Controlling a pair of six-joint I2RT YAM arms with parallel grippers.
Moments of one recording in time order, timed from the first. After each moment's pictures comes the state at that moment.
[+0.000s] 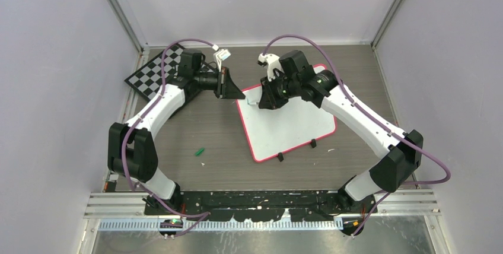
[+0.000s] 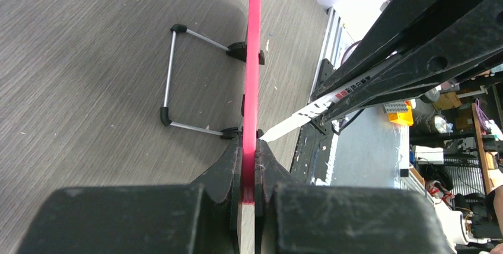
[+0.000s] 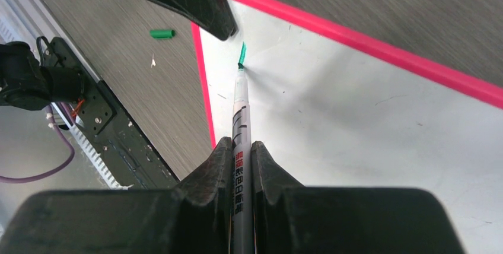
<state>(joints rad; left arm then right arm) -0.28 1.58 1.25 -0.30 1.07 -0.18 0.65 1.51 1.49 -0.73 -0.33 0.11</state>
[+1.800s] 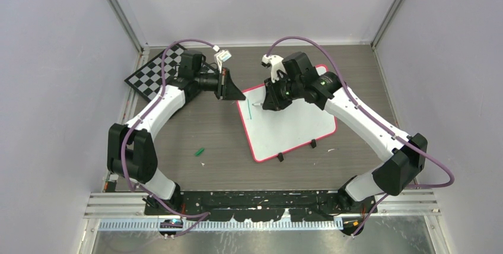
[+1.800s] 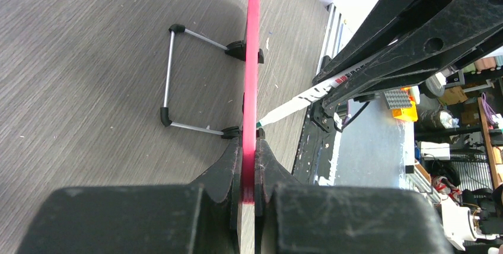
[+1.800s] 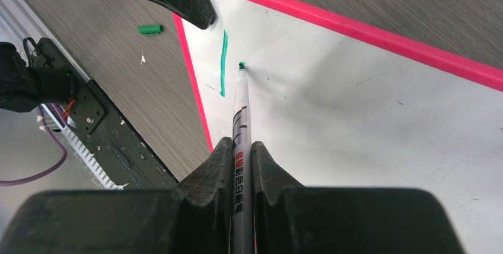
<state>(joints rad) -0.29 1.57 1.24 -0.30 1.07 -0.16 0.65 1.47 1.46 -0.75 -0.29 0.12</state>
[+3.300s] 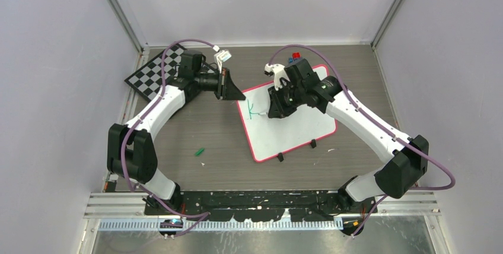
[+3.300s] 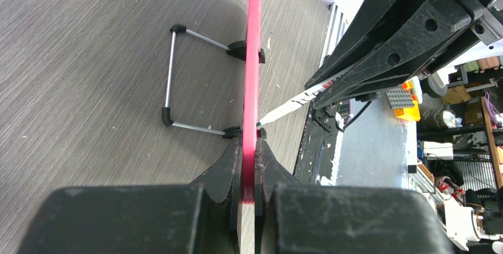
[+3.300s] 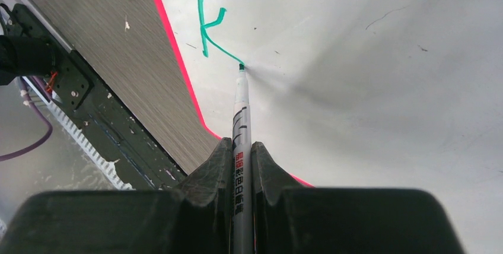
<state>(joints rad) -0.29 1.56 1.24 -0.30 1.06 -0.15 0.63 1.44 1.38 -0.79 -0.31 0.09</state>
